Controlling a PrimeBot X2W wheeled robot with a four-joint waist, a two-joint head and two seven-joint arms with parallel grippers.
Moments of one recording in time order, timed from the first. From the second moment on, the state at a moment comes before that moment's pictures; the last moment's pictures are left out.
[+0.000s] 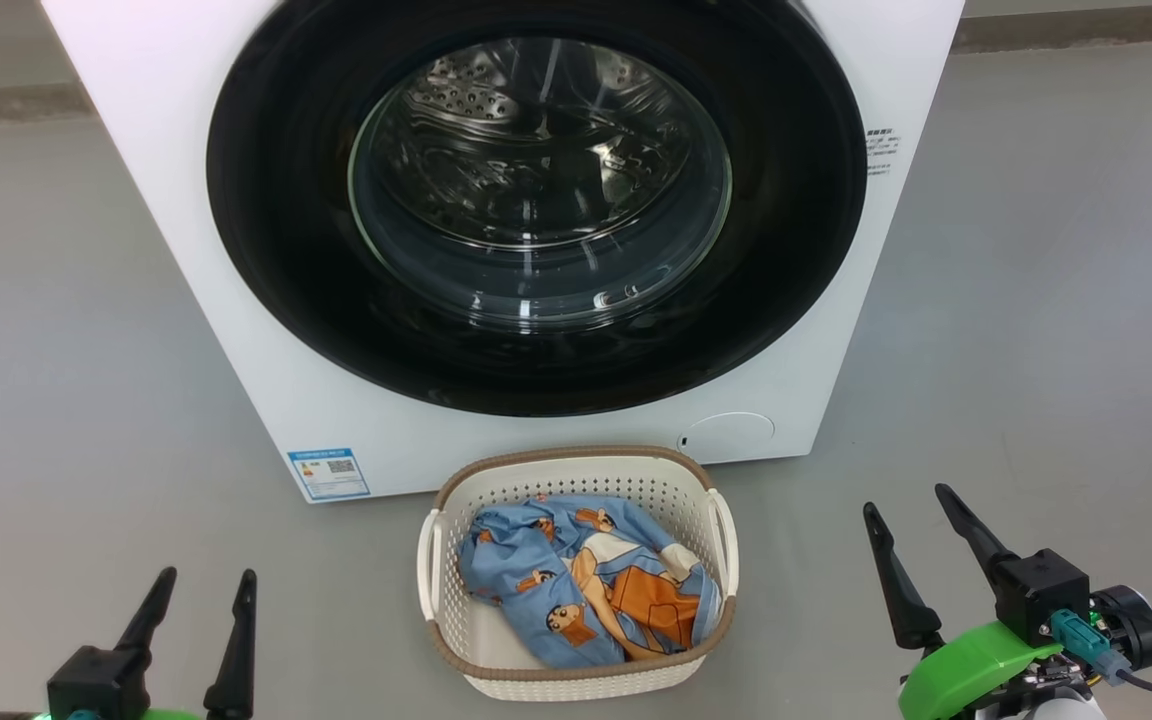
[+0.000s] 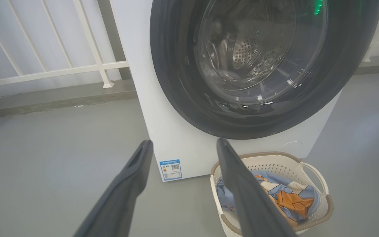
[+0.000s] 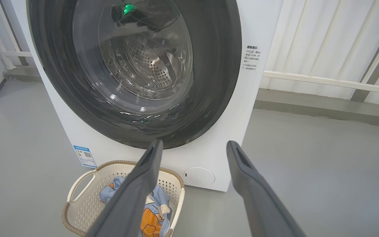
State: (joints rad) left arm -0.03 0.13 0.03 0.29 -0.12 -0.13 -0.25; right arm -0.11 -0.08 -0.02 0.29 0.01 0.13 -0.25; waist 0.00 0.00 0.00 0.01
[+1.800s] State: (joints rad) left arm -0.03 0.13 0.04 0.27 -0.13 -0.13 -0.25; right arm -0.11 -0.07 -0.03 0.30 0.03 0.13 -0.25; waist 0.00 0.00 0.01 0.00
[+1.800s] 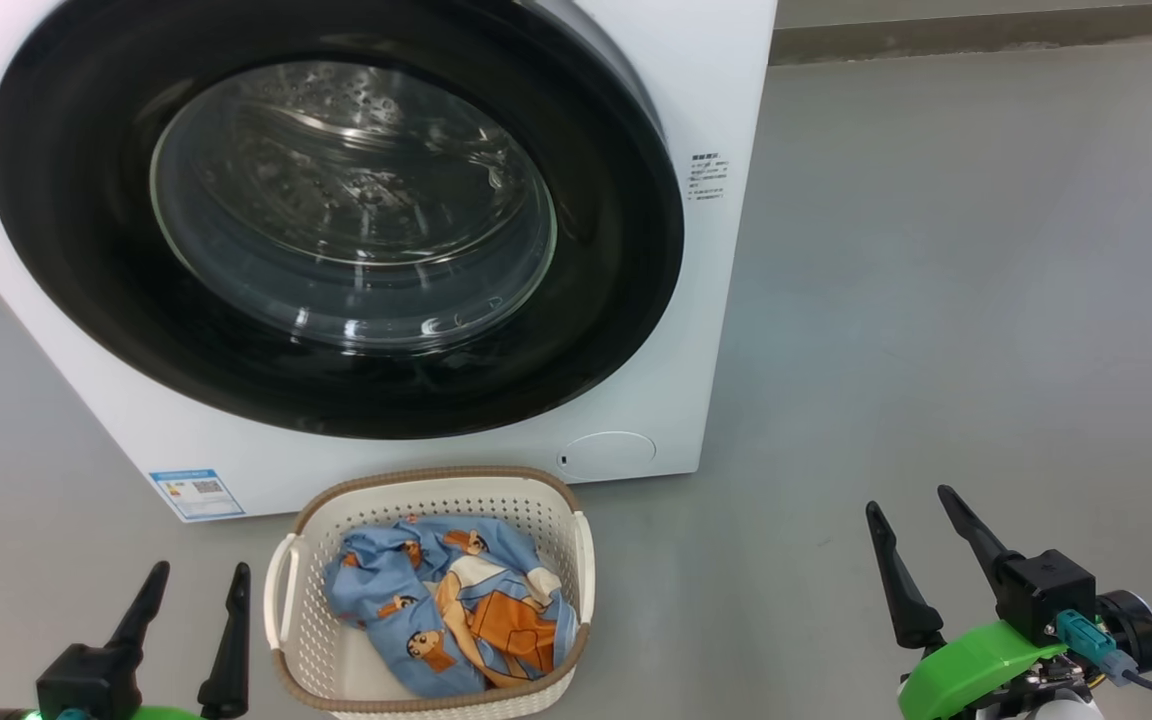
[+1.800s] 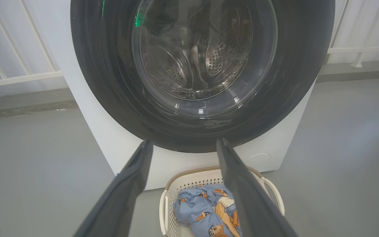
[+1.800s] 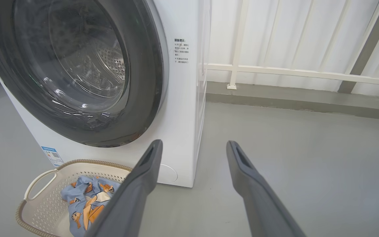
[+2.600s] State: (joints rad) left arm -0.03 0.13 0.04 0.27 -0.14 -0.13 -0.25; right arm -0.11 -0.07 -0.01 0.29 0.05 0.13 -0.25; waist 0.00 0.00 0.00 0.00
